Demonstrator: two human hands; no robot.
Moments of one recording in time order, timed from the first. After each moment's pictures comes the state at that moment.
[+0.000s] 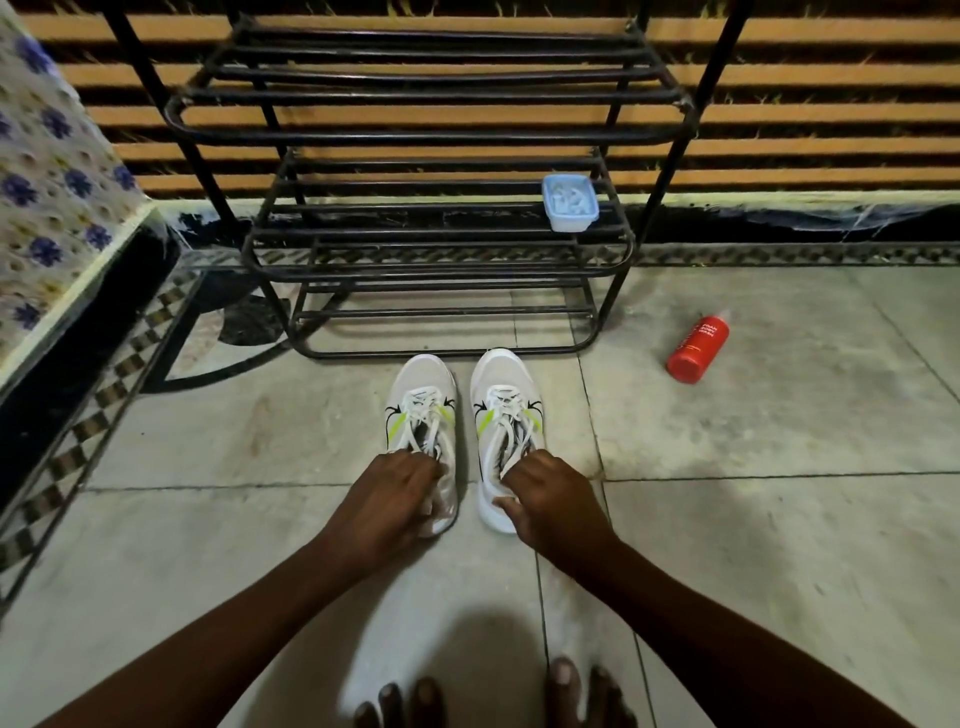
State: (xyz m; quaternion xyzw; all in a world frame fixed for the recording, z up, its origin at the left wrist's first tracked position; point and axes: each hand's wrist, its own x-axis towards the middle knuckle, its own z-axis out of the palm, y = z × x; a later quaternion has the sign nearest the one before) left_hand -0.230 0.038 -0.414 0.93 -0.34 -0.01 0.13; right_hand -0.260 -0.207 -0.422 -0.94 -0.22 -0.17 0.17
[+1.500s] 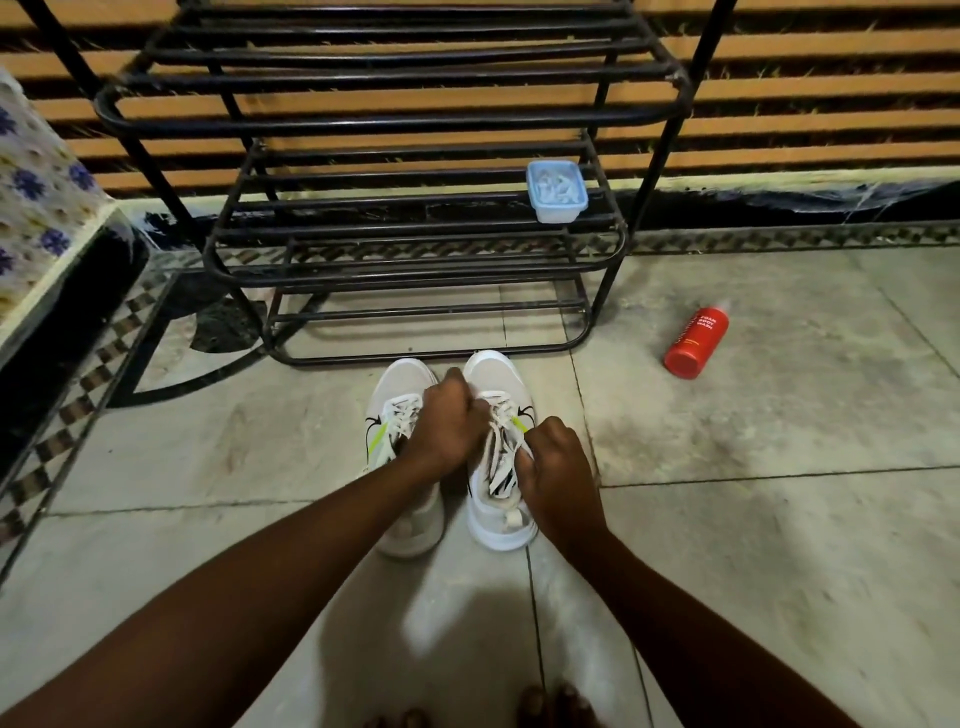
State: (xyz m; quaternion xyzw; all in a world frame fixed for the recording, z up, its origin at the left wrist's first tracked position) left_hand -0.136 -0.074 -0.408 0.92 -0.06 -0.05 0.38; right_hand -0.220 -0.216 -0.443 -0.95 -0.01 -0.14 0.28
